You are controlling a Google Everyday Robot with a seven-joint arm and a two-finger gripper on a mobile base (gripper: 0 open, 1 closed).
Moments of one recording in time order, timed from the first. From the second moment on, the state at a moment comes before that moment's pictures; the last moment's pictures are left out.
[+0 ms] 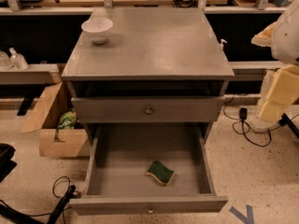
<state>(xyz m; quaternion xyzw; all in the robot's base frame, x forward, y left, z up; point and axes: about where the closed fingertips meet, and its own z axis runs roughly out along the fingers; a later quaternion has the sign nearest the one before) 0.438 -0.214 0.985 -0.60 0.78 -0.04 0.17</state>
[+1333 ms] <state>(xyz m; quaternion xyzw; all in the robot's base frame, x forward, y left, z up) 0.424 -0.234 0.866 -0.59 0.78 -0.01 0.21</state>
